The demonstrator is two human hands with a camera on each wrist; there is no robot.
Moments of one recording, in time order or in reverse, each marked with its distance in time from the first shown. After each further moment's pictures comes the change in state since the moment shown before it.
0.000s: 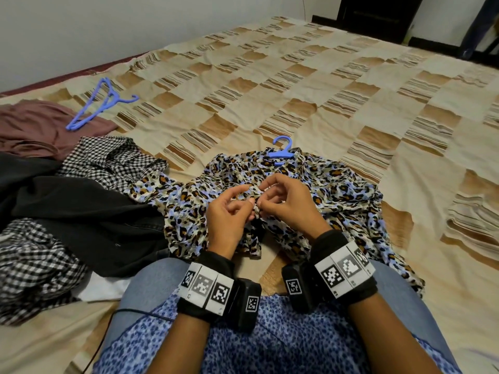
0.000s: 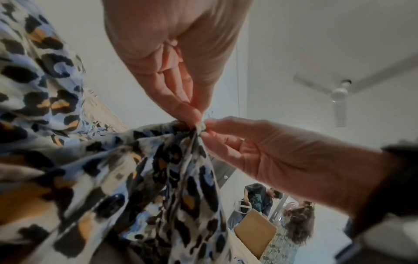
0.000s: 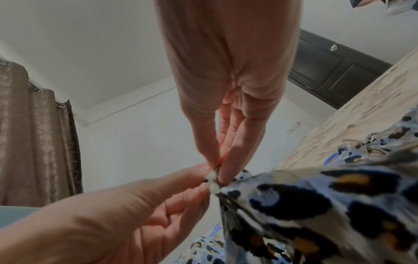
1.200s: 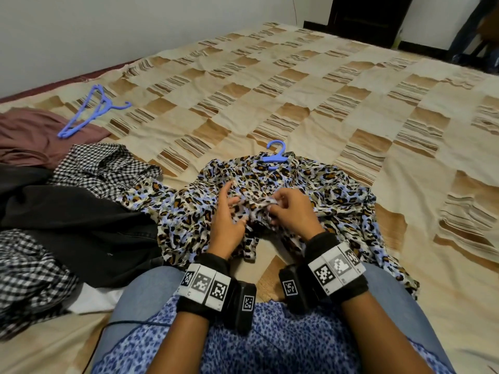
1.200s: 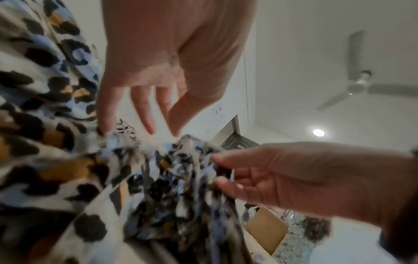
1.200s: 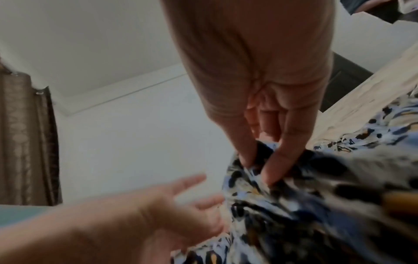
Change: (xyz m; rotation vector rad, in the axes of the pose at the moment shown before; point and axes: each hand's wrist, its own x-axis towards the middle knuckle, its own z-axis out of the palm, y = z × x) left_hand 0.021 -0.023 0.006 0.352 -0.149 -0.115; right_hand 0.008 0.023 -0.009 -0.335 0.072 0.219
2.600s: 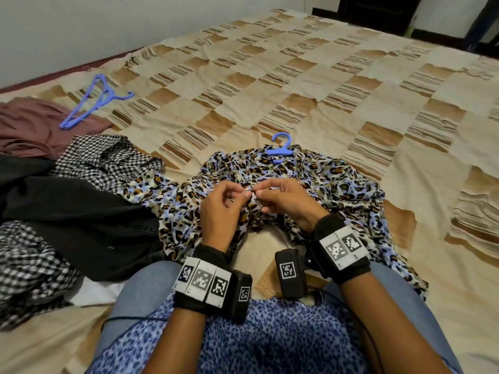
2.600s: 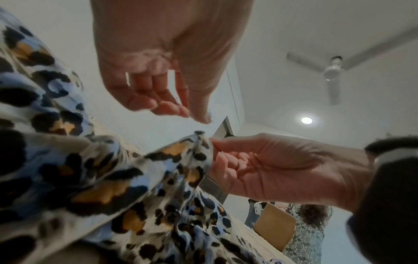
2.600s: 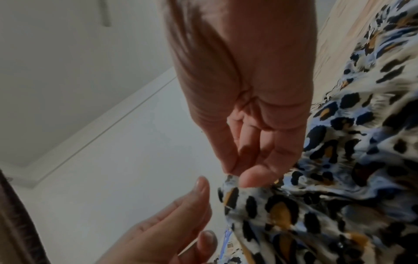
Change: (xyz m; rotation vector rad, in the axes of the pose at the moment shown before) left_hand 0.003 0.003 -0.010 0.031 0.264 0.263; right_hand 0.017 -0.012 0.001 0.627 -0.294 0.181
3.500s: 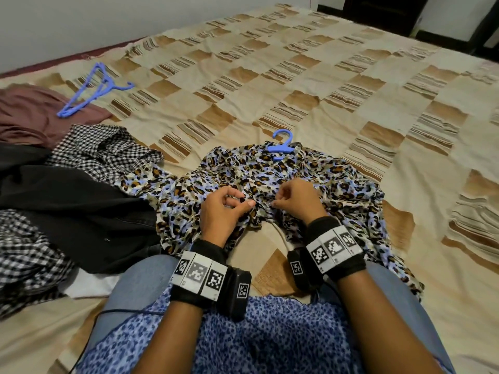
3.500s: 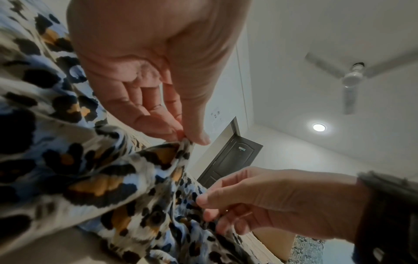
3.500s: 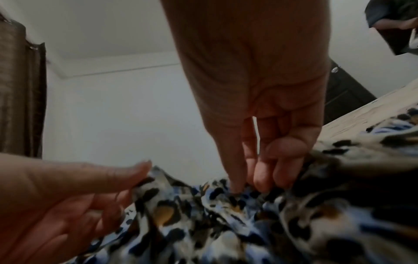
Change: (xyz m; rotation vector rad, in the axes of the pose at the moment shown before) left_hand -0.002 -0.010 0.002 -0.028 -0.121 -0.236; right_hand 0.020 0.026 -0.024 -0.930 0.253 -0.103
